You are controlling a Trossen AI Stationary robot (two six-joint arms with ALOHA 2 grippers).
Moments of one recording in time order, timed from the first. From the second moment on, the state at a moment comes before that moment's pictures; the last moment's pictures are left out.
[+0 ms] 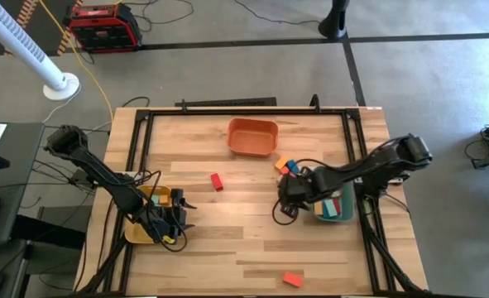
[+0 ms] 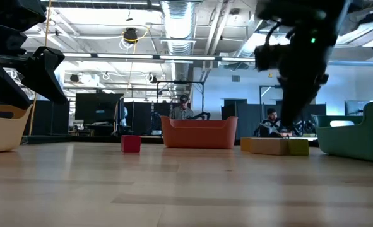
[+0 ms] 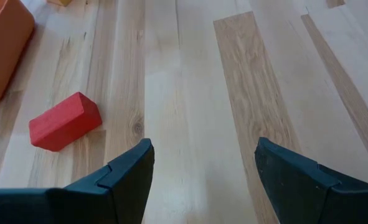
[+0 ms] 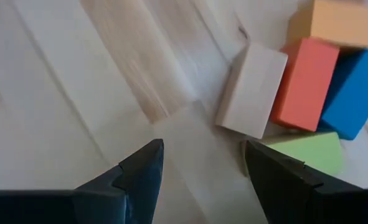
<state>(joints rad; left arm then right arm) -0.72 1.17 0.50 -0.20 -0.61 -0.32 0.23 1.55 0.94 -0.70 0.29 0.70</state>
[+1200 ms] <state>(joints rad) -0.72 1.17 0.50 -0.20 -0.61 -0.32 0.03 1.65 0.94 -0.49 0.19 0.64</state>
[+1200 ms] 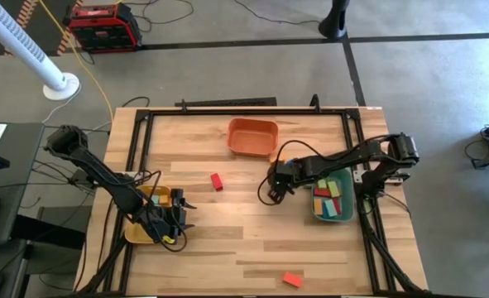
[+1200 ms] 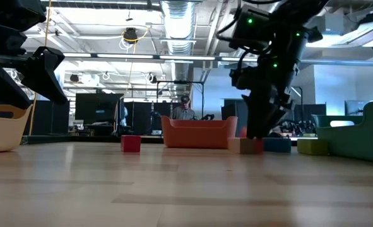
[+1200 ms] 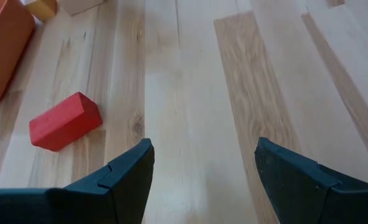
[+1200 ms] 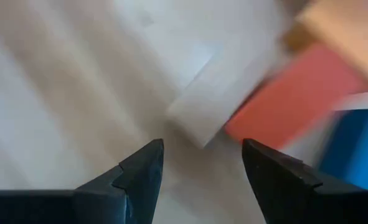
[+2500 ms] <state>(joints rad) -0.72 1.17 0.50 -0.20 -0.61 -0.32 -0.07 1.68 1.06 -0.47 0.26 0.47</state>
